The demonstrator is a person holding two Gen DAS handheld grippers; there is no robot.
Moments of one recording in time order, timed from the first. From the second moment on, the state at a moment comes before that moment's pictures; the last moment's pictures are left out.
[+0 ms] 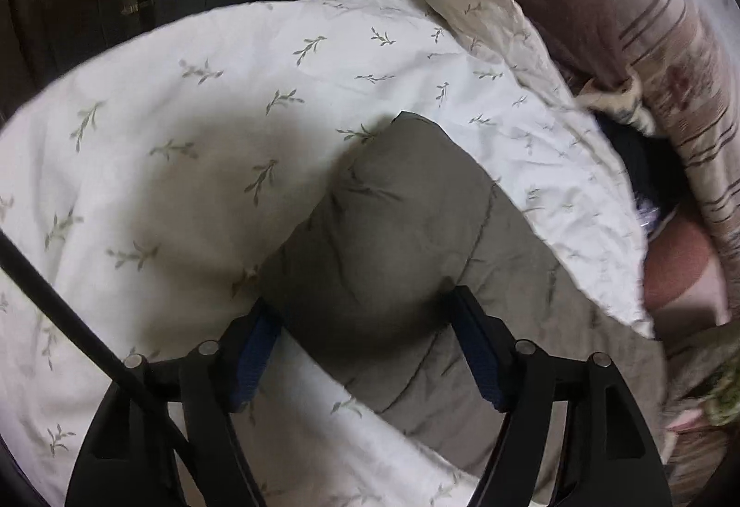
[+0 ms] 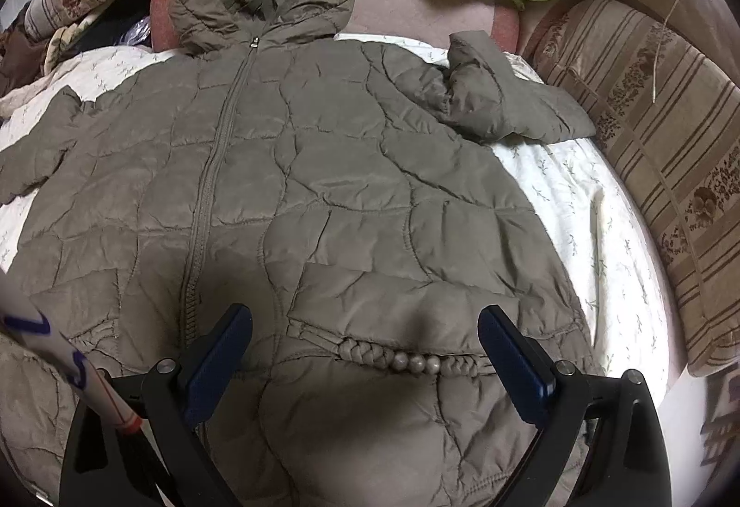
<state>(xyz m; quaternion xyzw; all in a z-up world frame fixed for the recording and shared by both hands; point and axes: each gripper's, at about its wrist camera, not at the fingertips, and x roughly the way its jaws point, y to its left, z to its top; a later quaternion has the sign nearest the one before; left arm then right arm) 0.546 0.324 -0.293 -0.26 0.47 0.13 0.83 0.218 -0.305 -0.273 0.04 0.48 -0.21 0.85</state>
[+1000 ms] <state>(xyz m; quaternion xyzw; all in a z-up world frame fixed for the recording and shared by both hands) 0.383 -0.064 -0.126 -0.13 0.44 -0.22 0.86 0.113 -0.383 -0.231 0.17 0.39 -0.19 0.88</state>
